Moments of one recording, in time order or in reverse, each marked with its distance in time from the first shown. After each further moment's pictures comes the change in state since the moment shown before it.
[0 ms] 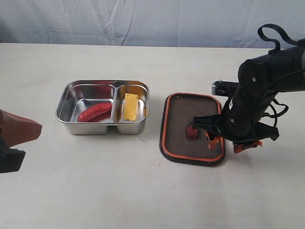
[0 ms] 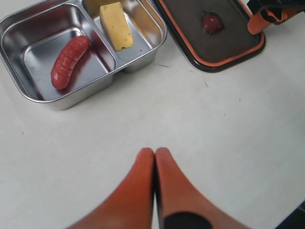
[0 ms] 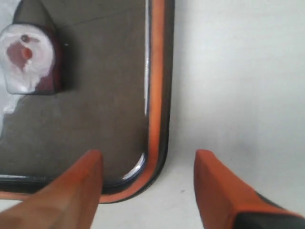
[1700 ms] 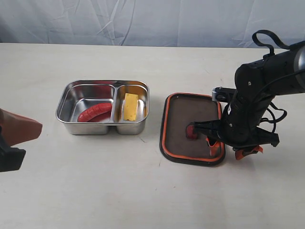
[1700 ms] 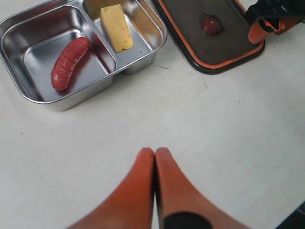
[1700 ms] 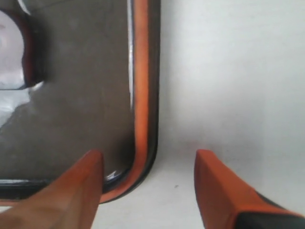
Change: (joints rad) left arm 0.000 0.000 0.000 -0.002 -0.003 -0.007; right arm 0.000 0.036 0.000 0.008 0.023 0.038
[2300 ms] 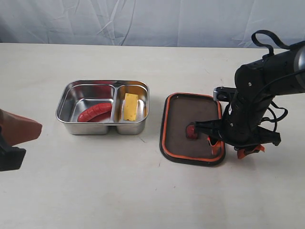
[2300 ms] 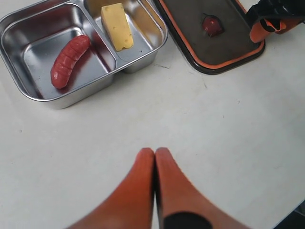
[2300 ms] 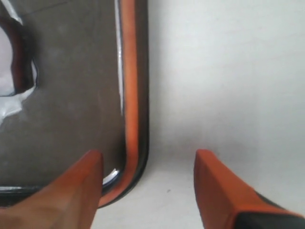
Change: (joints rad) left arm 0.000 0.000 0.000 0.000 0.004 -0.011; right arm 0.000 0.000 0.000 -0.036 0.000 0.031
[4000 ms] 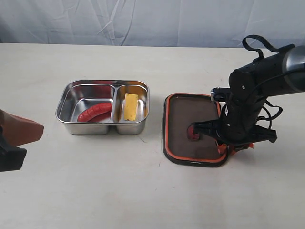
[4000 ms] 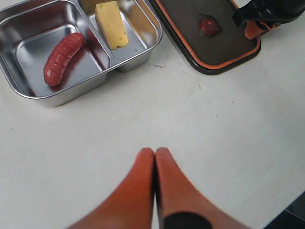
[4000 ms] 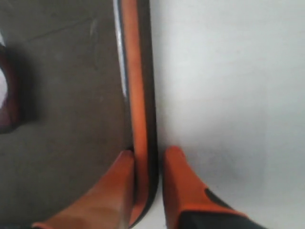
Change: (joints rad) left arm 0.000 0.000 0.000 -0.023 0.004 -0.004; right arm 0.000 0.061 -0.026 -0.065 -0.017 0.027
